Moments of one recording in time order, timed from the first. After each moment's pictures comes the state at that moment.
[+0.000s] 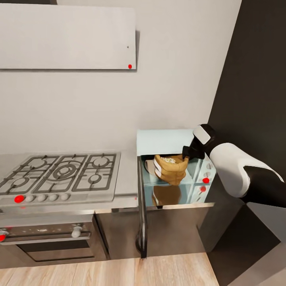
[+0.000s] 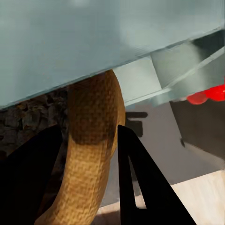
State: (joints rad) left arm -0.01 -0.03 0.13 -0.22 0.01 -0.22 0.02; right arm -1.53 0.01 -0.14 -0.22 -0.39 1.05 -0.50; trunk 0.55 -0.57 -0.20
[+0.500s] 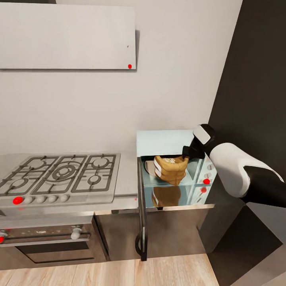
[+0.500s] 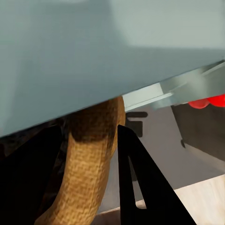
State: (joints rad) left arm -0.01 -0.03 0.13 -0.22 0.01 -0.22 0.02; right arm -1.53 0.01 -0.14 -0.22 -0.39 1.05 -0.50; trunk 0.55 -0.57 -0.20
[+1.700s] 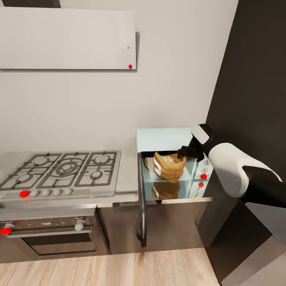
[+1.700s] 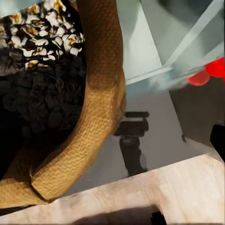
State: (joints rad) left arm -0.01 -0.04 0.13 -0.22 0.01 -0.22 0.02; right arm -1.53 0.02 -0.14 -0.22 -0.39 1.05 -0.50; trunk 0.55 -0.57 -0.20
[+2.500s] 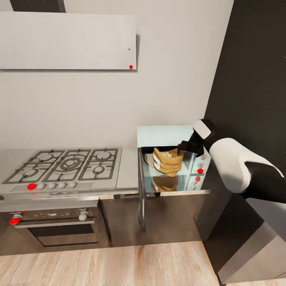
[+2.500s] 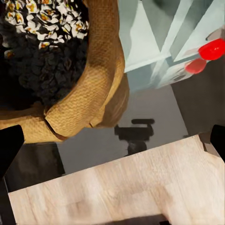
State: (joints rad) left arm -0.01 -0.04 0.13 -0.22 0.01 -0.22 0.02; right arm -1.57 0.02 -0.16 -0.22 -0.39 1.05 -0.50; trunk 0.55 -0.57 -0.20
